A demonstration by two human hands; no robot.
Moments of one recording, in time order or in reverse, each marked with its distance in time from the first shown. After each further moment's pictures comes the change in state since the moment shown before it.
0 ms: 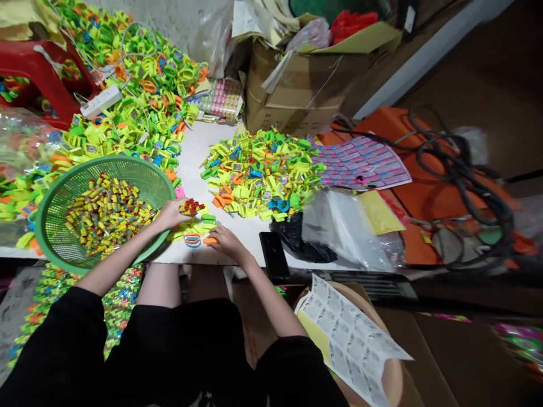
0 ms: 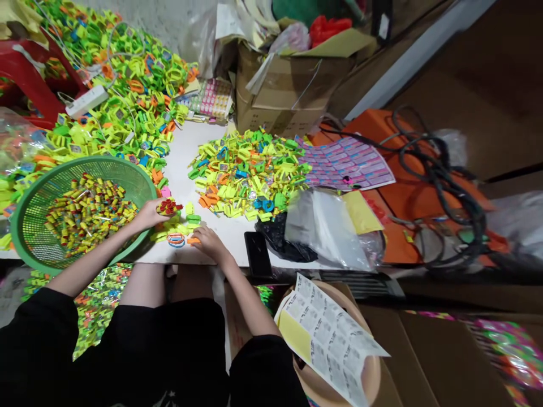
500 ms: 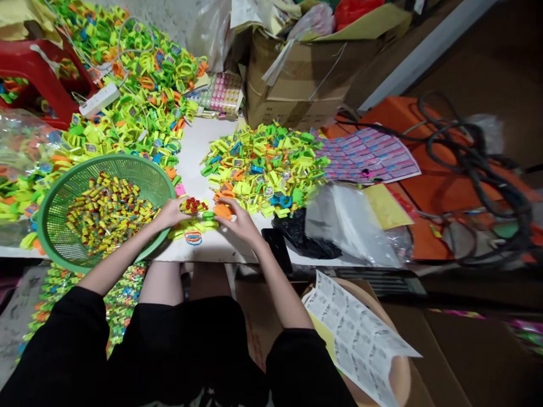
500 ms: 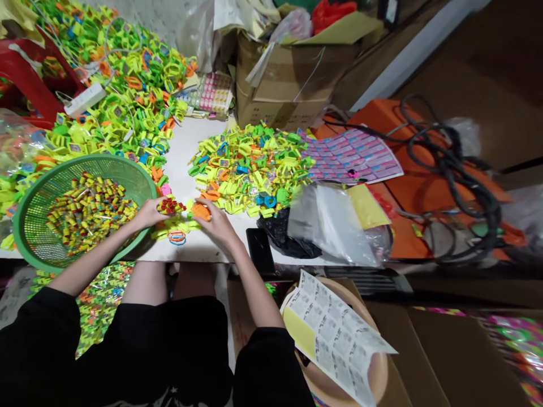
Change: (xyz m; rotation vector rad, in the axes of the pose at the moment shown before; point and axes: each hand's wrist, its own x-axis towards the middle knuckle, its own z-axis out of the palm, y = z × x) left_hand 0.000 -0.003 0.003 -0.031 -0.042 -0.021; right_hand 0.011 -0.038 -0.081 0.409 0.375 0.069
